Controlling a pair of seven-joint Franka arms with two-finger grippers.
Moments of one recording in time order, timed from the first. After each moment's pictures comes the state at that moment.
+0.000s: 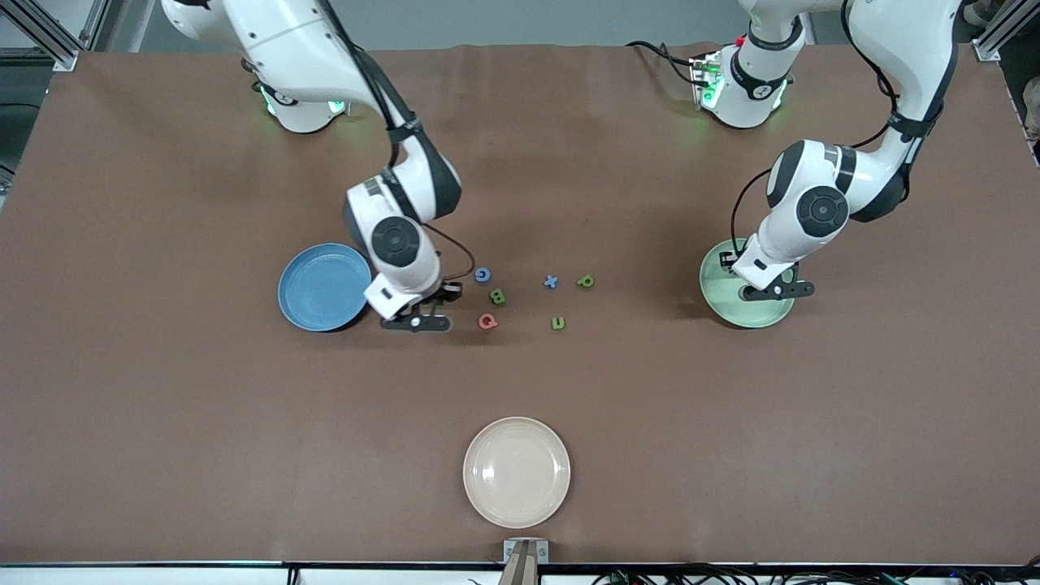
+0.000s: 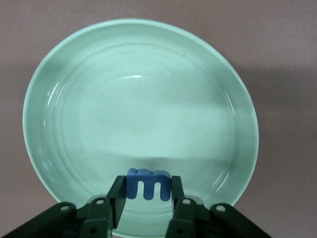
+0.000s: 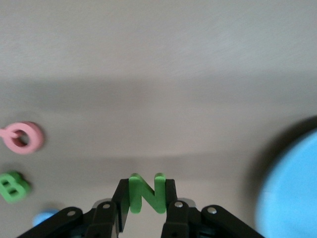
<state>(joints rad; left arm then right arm) 0.08 0.23 -0.26 -2.39 0.15 2.44 -0.35 0.68 0.52 -0.18 -1.81 0.13 2.18 0.39</state>
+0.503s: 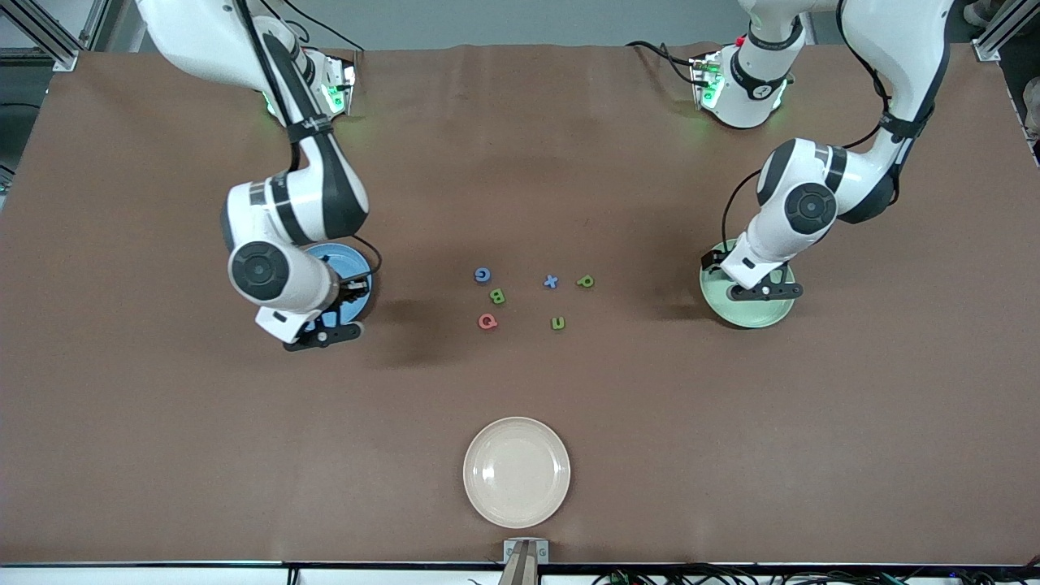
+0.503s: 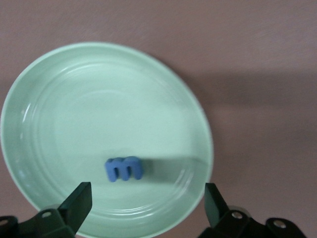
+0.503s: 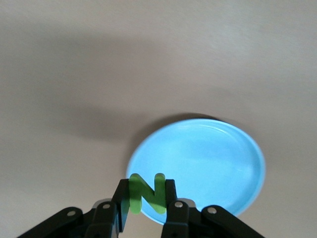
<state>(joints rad) 0.08 0.23 -0.33 -2.35 0.15 2.45 -0.38 0.59 0.42 -0.31 -1.82 0.13 1.94 -0.01</state>
